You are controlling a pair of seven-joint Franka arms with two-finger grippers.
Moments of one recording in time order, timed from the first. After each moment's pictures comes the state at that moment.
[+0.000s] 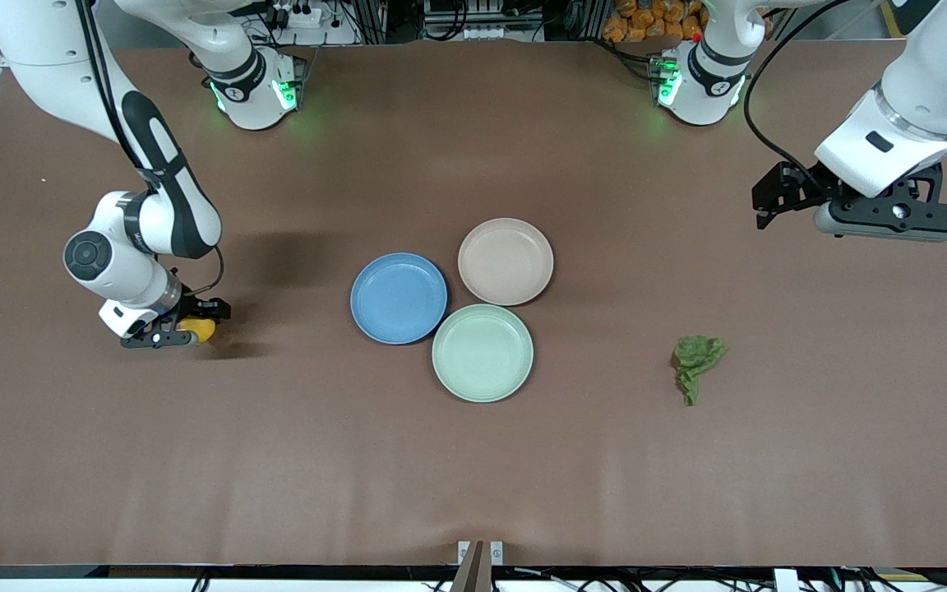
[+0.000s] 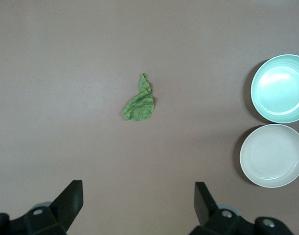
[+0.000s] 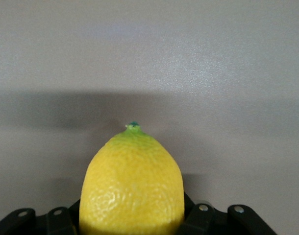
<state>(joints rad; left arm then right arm) -0.05 0.02 -0.21 -1.58 0.03 1.65 -0.11 0.12 0.43 -0.17 -2.21 0.07 2.61 -0.17</state>
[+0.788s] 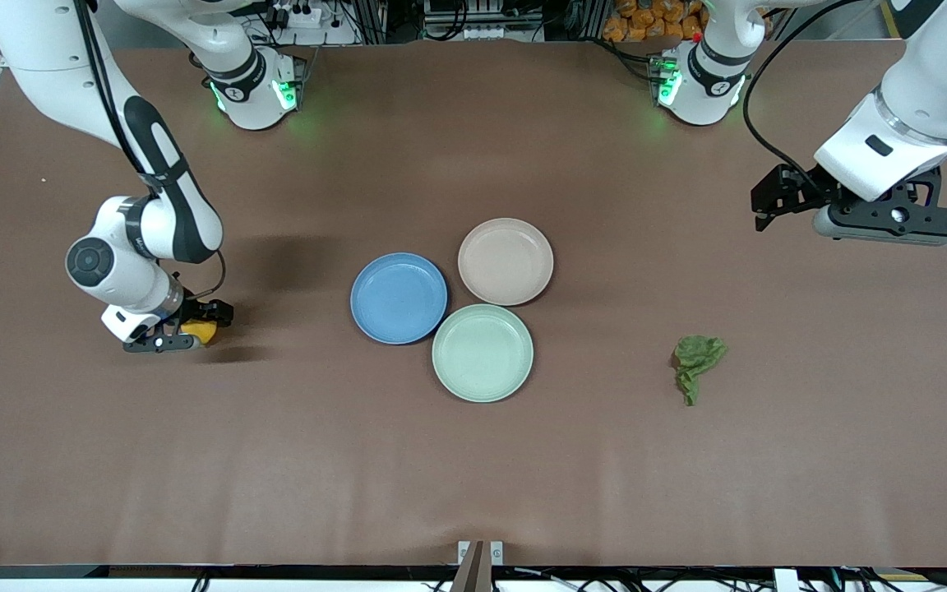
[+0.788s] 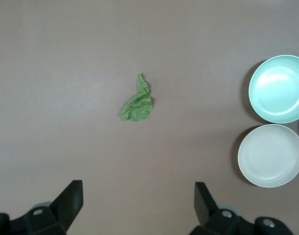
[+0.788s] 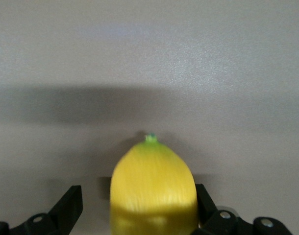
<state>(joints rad) -0.05 0.02 -0.21 -1.57 0.01 1.65 -0.11 0.12 0.45 -0.17 -2.14 0.08 2.52 -0.16</state>
